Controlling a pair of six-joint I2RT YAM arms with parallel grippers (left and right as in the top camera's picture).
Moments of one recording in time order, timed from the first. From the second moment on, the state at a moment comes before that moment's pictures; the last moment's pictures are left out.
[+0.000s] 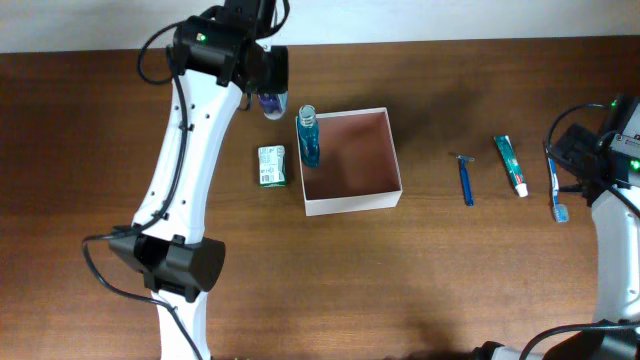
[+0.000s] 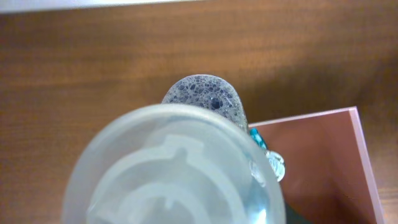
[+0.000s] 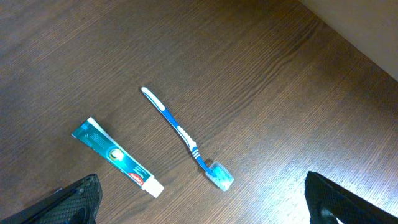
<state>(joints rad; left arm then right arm) -0.33 2.15 2.54 -1.39 -0.11 -0.23 -0.42 1.47 1.24 -0.68 0.27 0.25</state>
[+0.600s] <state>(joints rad) -0.45 2.15 2.68 -1.35 -0.13 -0.23 -0.42 1.47 1.24 -0.68 0.27 0.25</state>
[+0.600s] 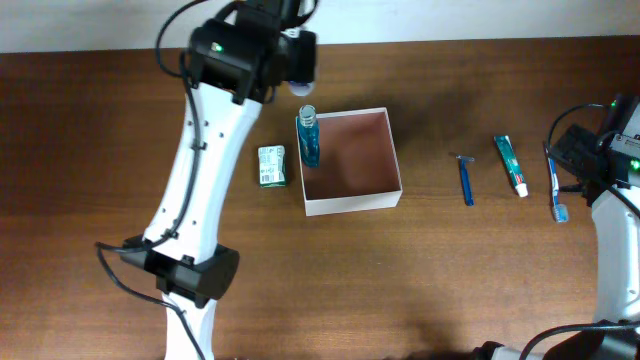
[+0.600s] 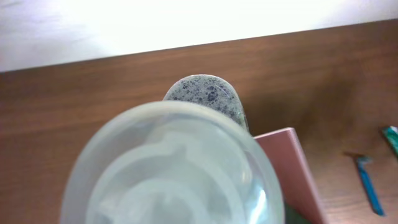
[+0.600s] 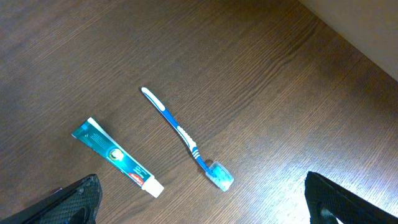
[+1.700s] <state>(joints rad) -0.64 2.33 2.68 -1.40 -0.16 -0.47 -0.42 1.47 1.24 -0.68 0.27 0.25</state>
